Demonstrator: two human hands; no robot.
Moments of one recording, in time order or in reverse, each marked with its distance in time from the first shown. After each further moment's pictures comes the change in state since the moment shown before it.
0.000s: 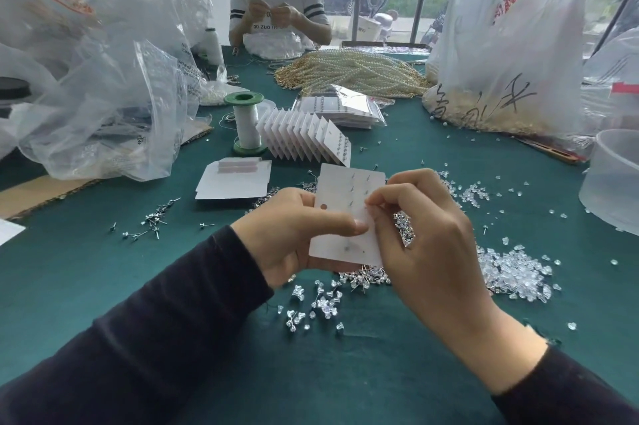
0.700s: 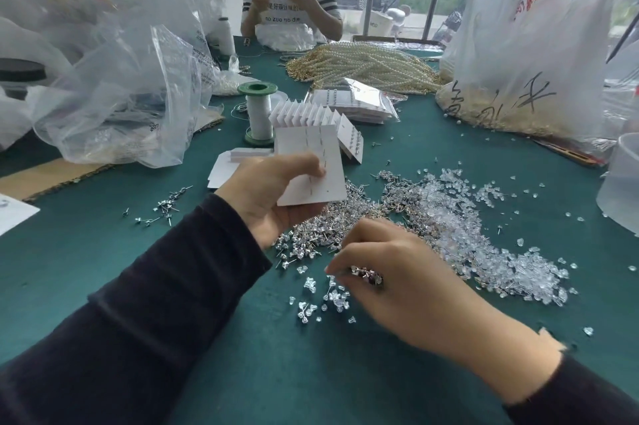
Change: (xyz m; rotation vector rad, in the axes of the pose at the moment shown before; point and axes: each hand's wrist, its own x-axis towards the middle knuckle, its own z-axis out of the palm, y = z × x) left_hand 0.004 0.015 -0.022 -0.188 0.409 0.074; right_hand -0.009 -0.007 0.004 0.039 -0.717 -0.061
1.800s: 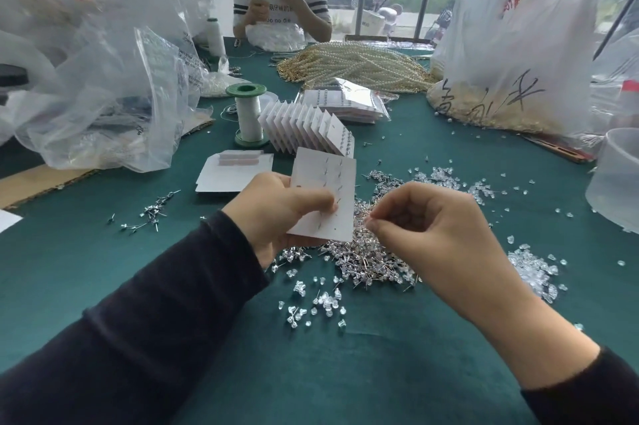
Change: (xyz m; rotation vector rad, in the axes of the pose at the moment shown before) left_hand 0.000 -0.014 0.009 0.259 -0.086 -0.045; right_hand 0.001 0.004 -0.029 0.588 0.375 0.325
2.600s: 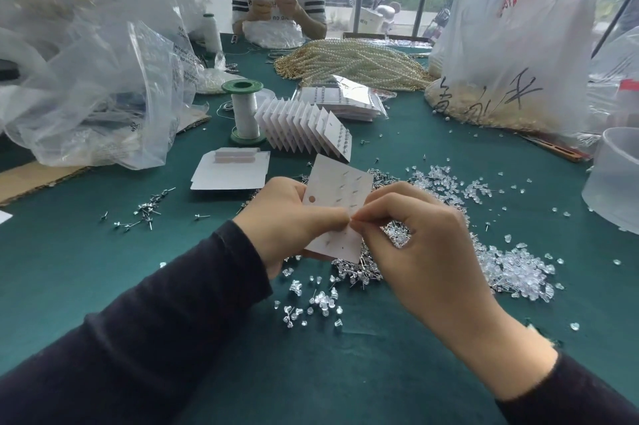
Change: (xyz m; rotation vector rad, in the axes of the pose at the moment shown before) left_hand -0.003 -0.011 0.010 0.087 -0.084 0.138; right_hand -0.003 0.009 0.016 -0.388 0.163 -0.339
